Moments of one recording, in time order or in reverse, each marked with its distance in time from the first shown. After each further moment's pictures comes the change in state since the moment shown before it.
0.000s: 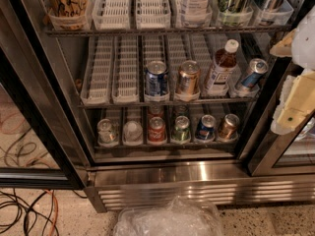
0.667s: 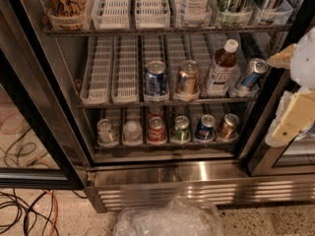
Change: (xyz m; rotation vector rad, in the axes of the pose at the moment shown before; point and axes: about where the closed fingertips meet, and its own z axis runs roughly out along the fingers) arm 0.001 0.012 0.018 0.022 -0.074 -0.009
